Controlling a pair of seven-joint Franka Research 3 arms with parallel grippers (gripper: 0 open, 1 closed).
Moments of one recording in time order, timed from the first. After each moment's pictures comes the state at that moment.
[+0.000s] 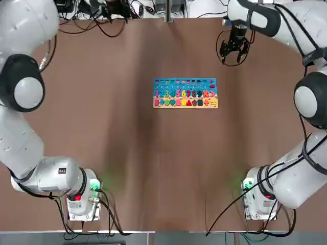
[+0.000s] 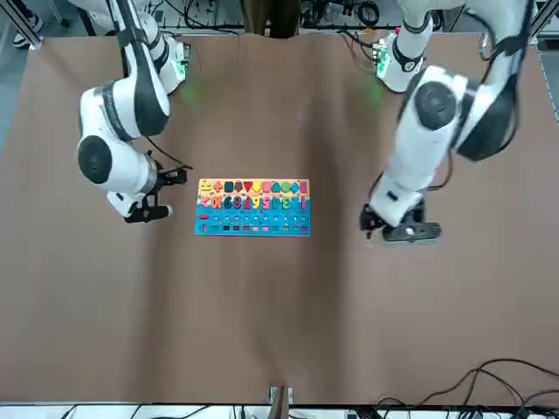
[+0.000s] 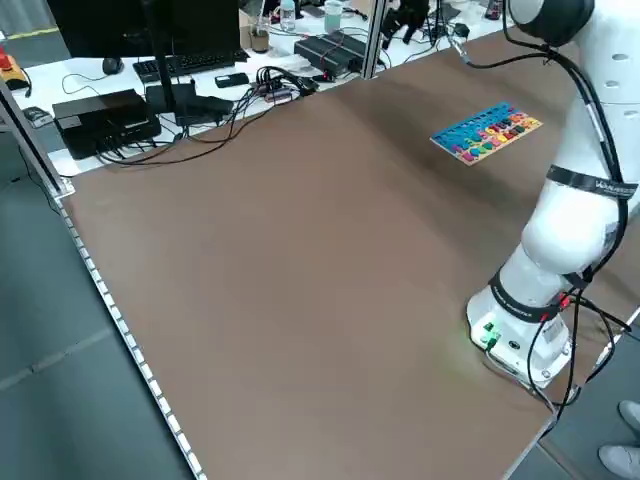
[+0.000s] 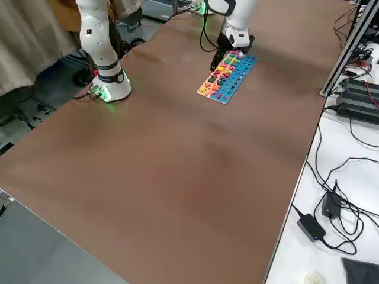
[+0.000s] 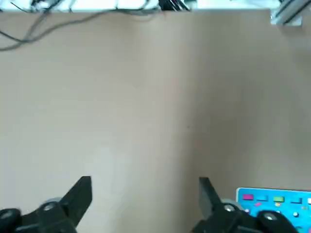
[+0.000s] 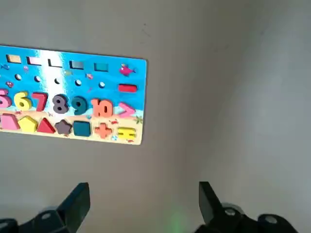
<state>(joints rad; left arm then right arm) 0.06 0.29 -0.49 -1.60 0.28 2.03 -0.53 0.71 0.22 -0.48 -1.84 0.19 1.70 0.08</state>
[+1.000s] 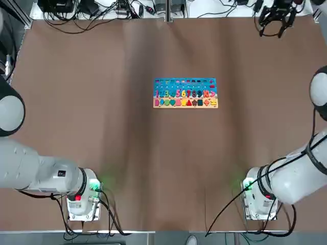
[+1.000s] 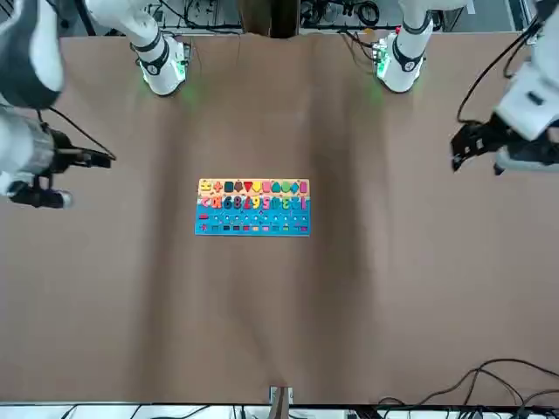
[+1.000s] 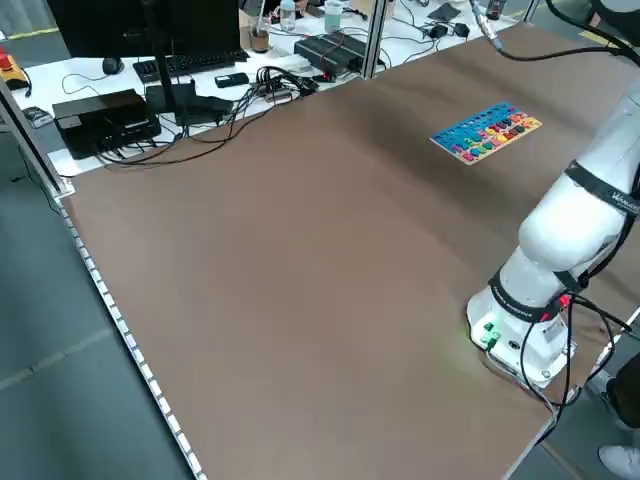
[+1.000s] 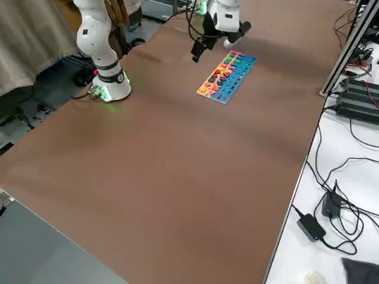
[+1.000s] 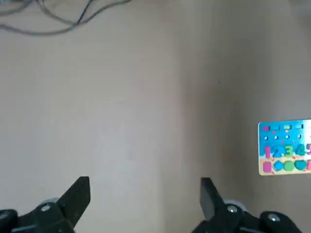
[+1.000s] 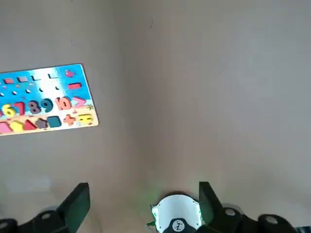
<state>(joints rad) -0.07 0.00 -0.03 -1.55 -0.03 1.62 -0.04 0.41 0.13 -0.47 -1.59 0.11 1.37 0.07</state>
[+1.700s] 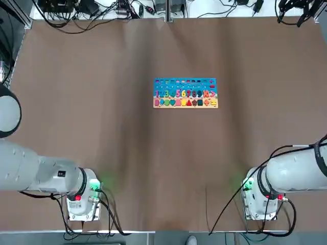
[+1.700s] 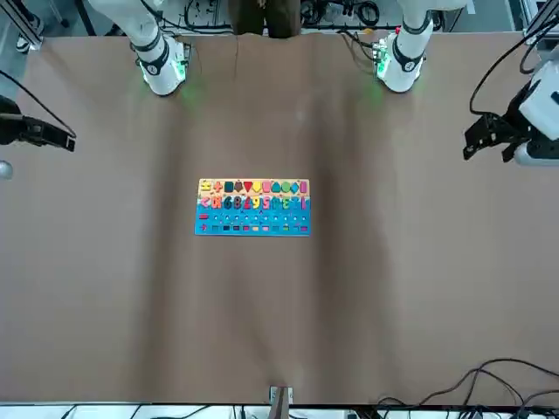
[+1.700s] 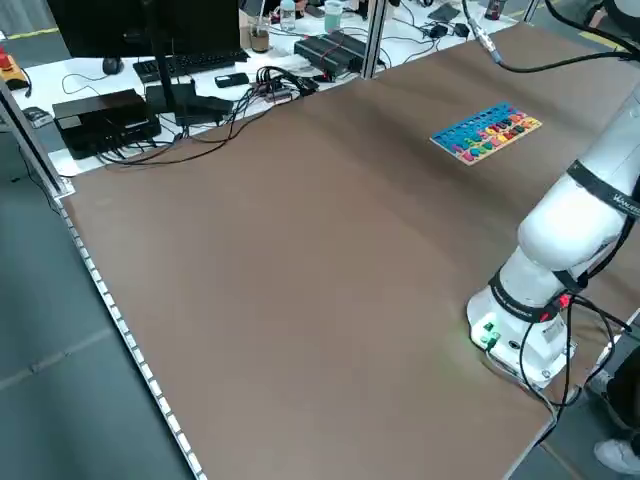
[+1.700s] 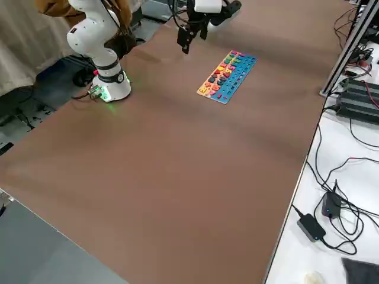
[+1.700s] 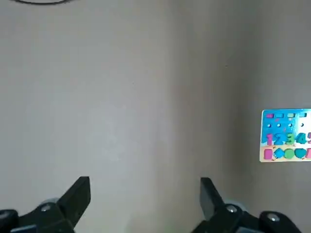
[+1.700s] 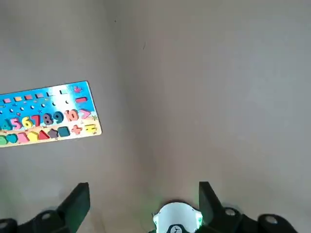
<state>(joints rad) -0.07 -0.03 -0.01 -1.60 -0.03 1.61 -0.04 0.01 0.04 -0.11 -1.55 0.08 1.37 0.06</state>
